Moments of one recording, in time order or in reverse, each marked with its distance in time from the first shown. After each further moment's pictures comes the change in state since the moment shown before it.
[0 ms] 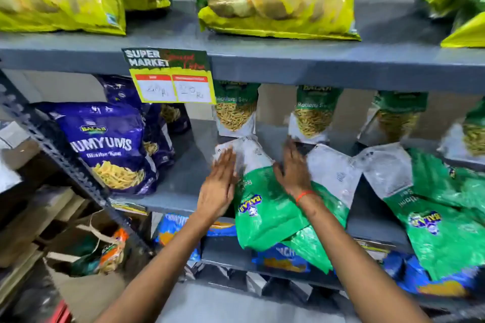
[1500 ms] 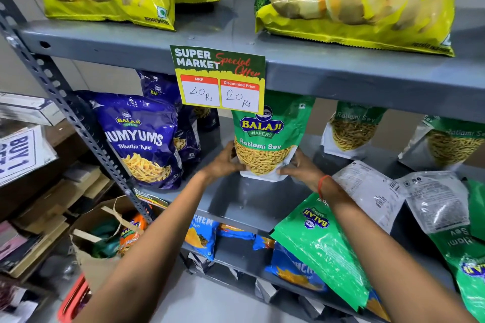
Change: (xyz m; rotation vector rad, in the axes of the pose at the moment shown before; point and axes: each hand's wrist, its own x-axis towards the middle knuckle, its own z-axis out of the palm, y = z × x) left_hand 0.068 -0.082 -0.021 -0.725 -0.386 -0.588; right_hand 0.059 -0.027 0.019 0.709 -0.467 0.118
